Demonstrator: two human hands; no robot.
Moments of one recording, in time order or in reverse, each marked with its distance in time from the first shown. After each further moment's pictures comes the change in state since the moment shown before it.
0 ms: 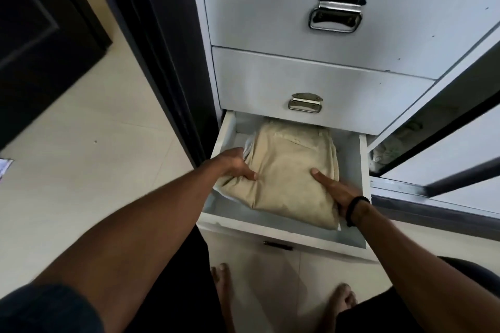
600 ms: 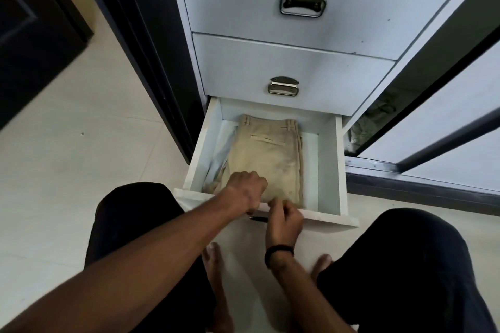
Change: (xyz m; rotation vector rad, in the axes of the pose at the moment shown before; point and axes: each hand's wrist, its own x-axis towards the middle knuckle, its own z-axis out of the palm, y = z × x) left_hand -0.118 0.055 0.094 0.749 0.057 0.296; right_hand -0.151 0.084 0.116 0.141 0.502 -0.263
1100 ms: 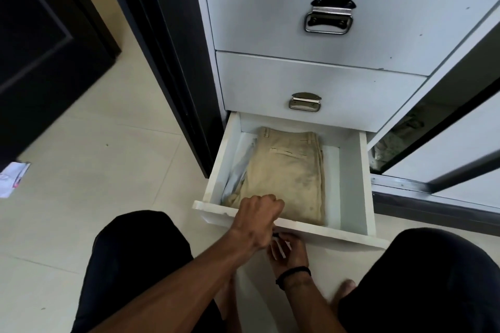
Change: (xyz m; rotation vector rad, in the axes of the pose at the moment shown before) left_hand -0.021 -0.014 0.041 -0.198 0.413 0.046; right_hand 0.043 0.084 0.028 0.600 -0.222 0.795
